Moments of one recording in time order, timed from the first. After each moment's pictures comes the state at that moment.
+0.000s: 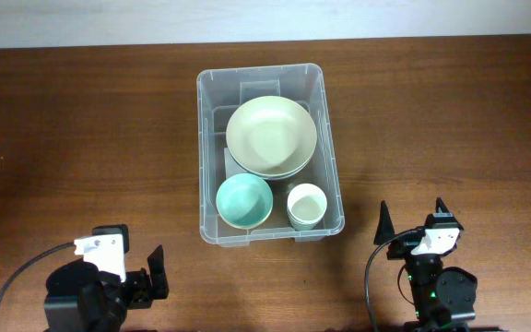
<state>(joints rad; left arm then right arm) 0.02 0.43 0.82 -1.12 0.03 -0.05 0.06 0.01 0.01 -0.07 0.04 0.01</state>
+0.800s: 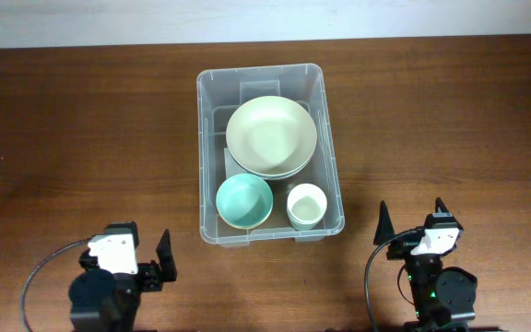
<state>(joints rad) 0.02 0.21 0.45 -0.72 0.03 -0.05 0.06 0.01 0.01 -0.07 0.04 0.01</state>
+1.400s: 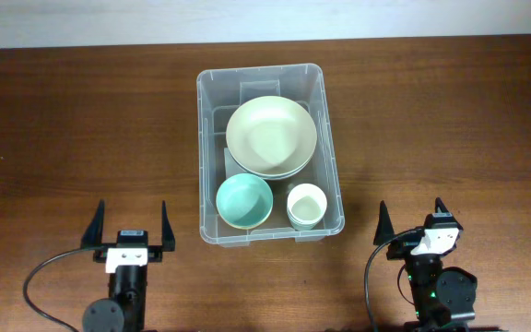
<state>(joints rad) 0.02 0.01 0.03 0.12 0.03 0.22 0.06 0.01 0.01 -0.07 0.04 0.01</state>
